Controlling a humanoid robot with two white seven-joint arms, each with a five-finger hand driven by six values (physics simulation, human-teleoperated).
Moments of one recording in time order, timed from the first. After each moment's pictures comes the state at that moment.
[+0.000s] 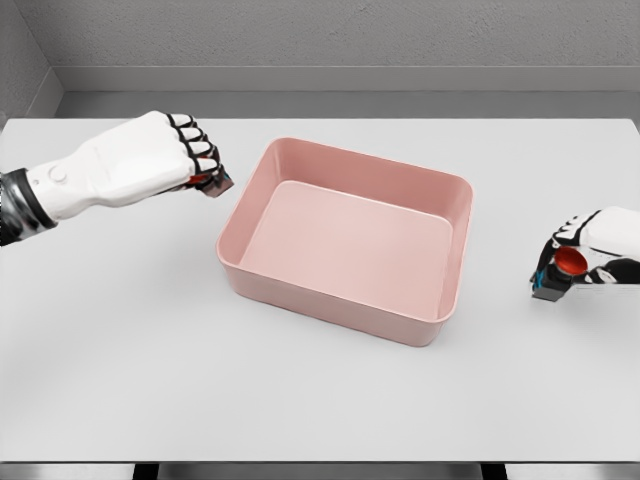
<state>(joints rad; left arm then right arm) -0.48 0.80 -0.40 -1.77 -0.70 -0.61 -0.15 -0.27 -1.27 0.47 -1.62 -0.01 -0.61 0.40</state>
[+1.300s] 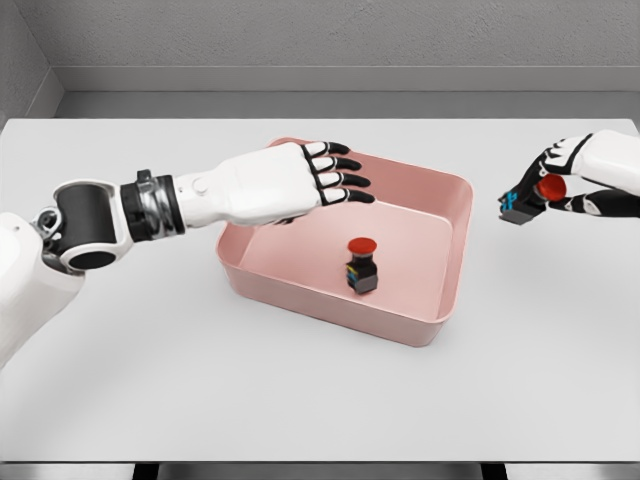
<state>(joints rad) -0.64 0.54 -0.61 -1.72 -0.71 -0.61 -0.32 -0.46 -1.18 0.47 -1.64 -0.05 -0.61 0.40</state>
